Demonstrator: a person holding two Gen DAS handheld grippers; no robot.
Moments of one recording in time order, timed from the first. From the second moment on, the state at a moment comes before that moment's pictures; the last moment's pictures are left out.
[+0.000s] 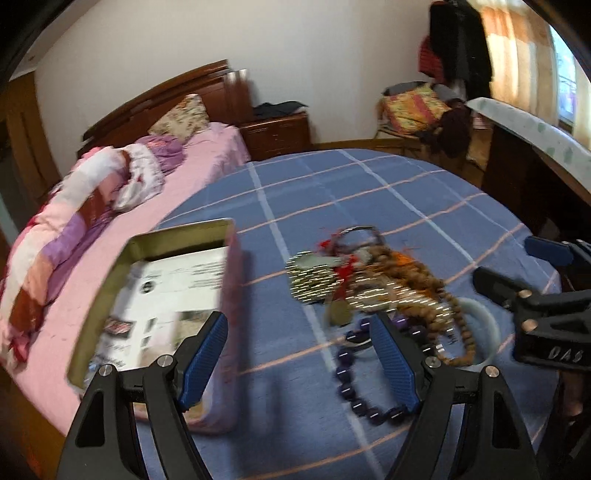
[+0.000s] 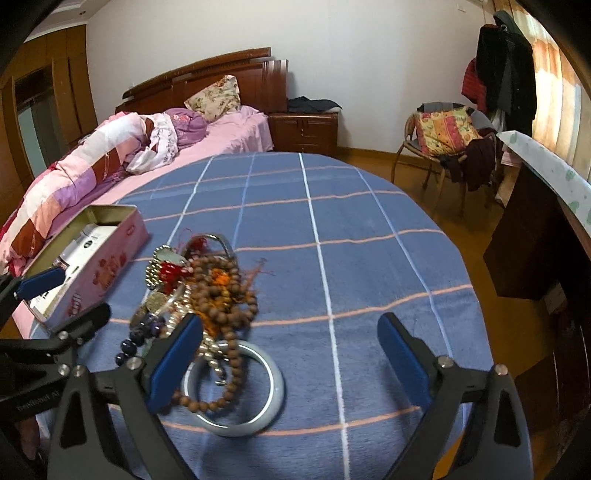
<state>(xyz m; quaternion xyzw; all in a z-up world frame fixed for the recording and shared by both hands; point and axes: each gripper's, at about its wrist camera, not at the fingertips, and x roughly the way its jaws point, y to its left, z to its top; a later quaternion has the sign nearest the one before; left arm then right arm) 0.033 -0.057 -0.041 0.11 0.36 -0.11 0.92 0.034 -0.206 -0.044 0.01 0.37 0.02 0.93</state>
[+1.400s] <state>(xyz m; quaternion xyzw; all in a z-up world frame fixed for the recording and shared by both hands) 0.019 -0.049 -0.025 0.10 0.31 -0.17 0.93 0.056 -0.191 -0.052 0.01 0.38 0.07 0.92</state>
